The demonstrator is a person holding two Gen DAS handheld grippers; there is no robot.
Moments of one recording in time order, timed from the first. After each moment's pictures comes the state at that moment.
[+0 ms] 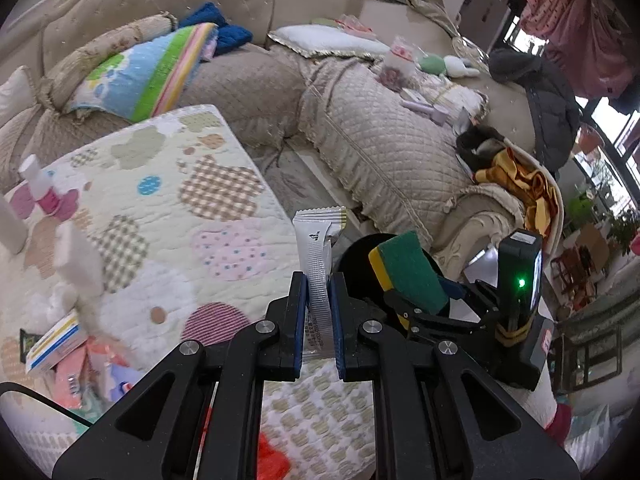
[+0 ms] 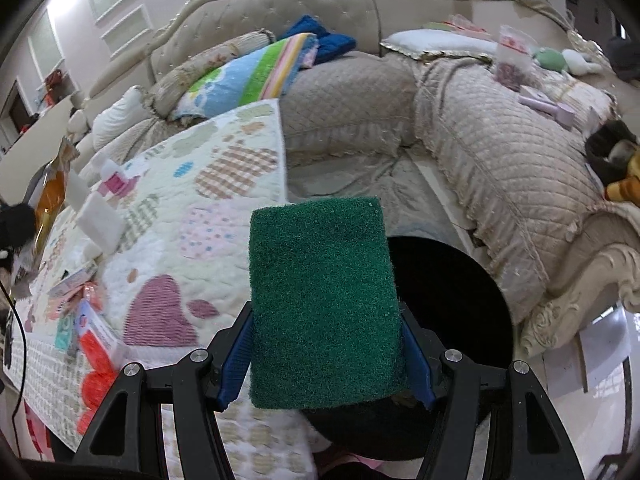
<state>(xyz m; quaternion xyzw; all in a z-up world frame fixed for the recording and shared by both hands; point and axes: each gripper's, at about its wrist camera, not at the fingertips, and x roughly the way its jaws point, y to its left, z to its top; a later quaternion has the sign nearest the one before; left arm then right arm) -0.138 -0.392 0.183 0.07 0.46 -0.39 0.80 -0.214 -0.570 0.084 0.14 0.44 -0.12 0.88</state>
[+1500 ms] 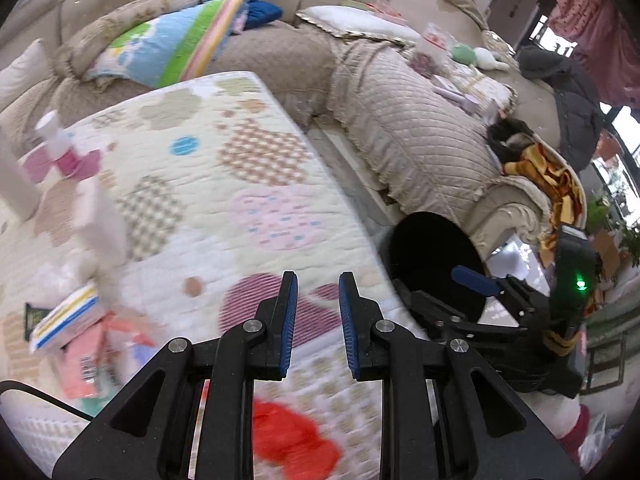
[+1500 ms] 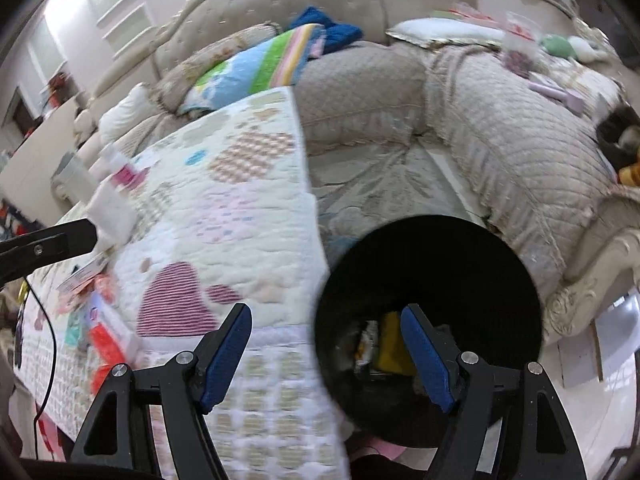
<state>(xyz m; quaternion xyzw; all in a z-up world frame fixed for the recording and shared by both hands) -0.107 -0.339 0.151 0.07 0.49 -0.34 0.80 -0.202 -0.532 0.083 0.15 0.45 -0.07 0.88</state>
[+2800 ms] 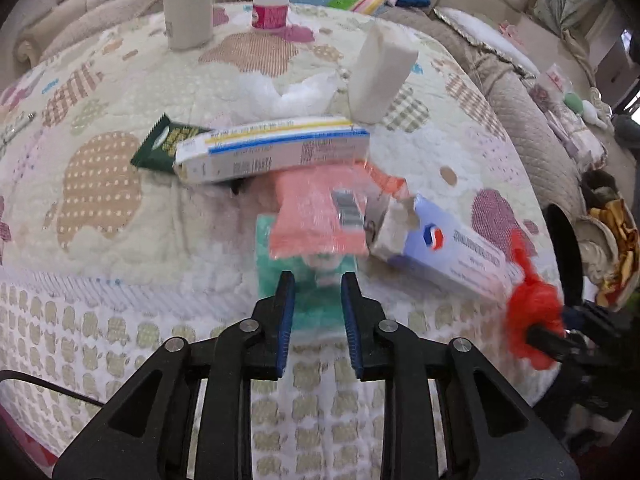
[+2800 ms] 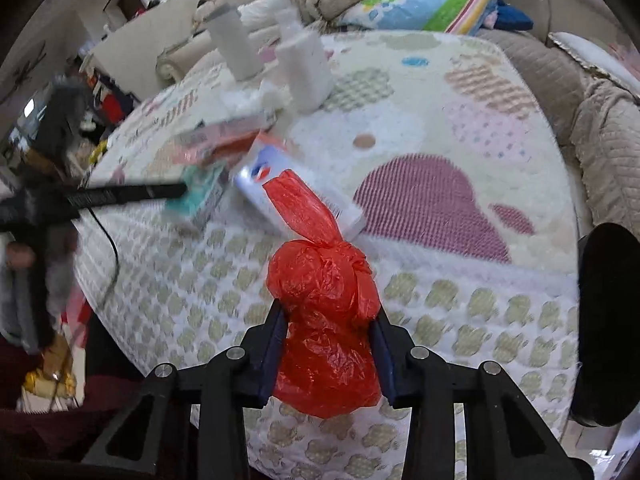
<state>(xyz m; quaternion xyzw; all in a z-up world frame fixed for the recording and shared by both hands) -0.097 -0.145 0.053 -0.01 0.54 -0.18 0.82 -0.188 -0.371 0.056 0.08 0.51 0.13 0.85</state>
